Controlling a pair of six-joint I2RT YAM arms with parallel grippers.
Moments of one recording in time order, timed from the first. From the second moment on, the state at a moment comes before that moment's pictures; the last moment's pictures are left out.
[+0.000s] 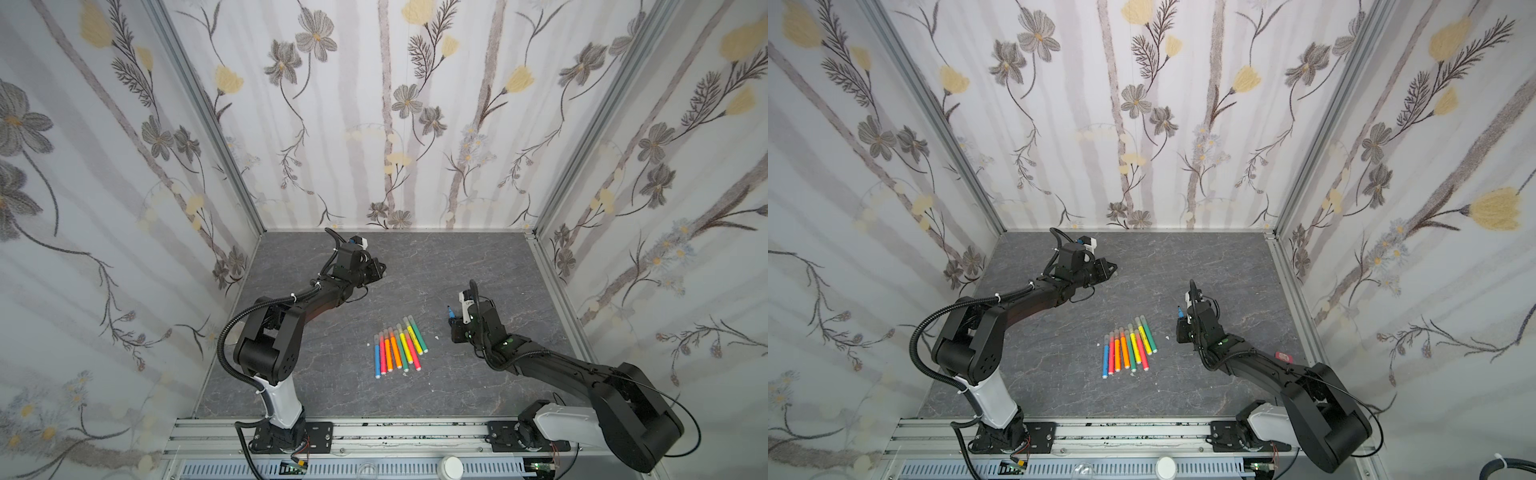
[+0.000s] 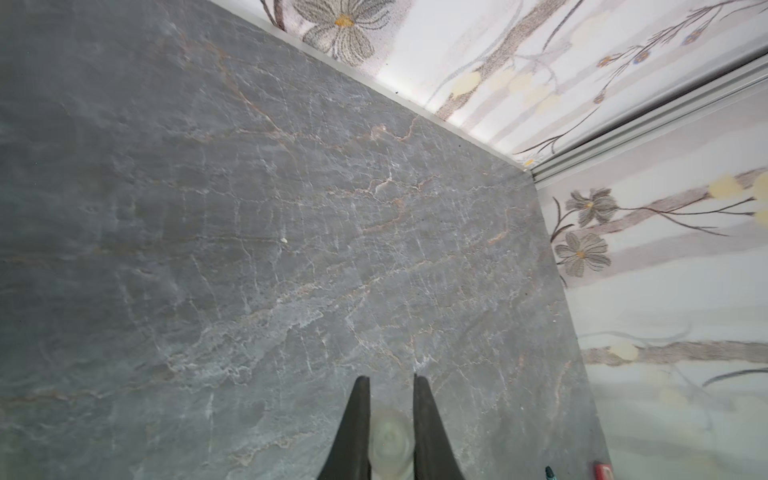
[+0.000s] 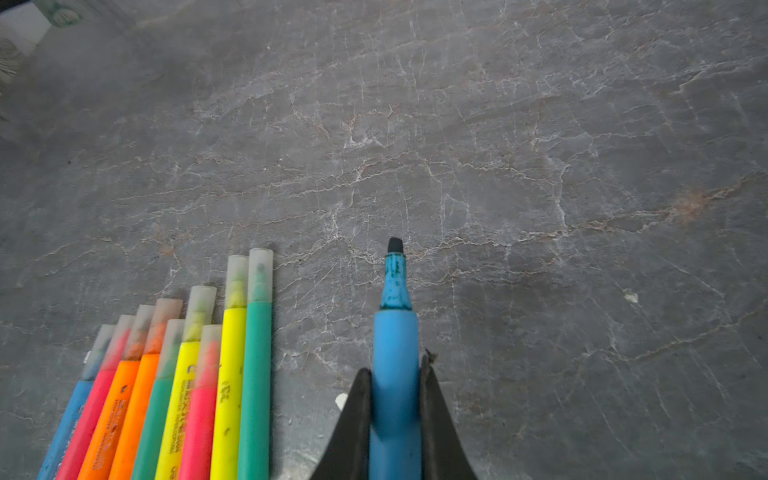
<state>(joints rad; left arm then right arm) -0.38 1.81 1.15 0.10 0.27 -0.64 0.57 1.31 0.52 0.07 0.08 0.41</state>
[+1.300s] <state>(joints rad) -0.37 2.23 1.60 -0.33 0.19 -0.50 0.56 1.59 0.66 0.00 0.14 0.38</state>
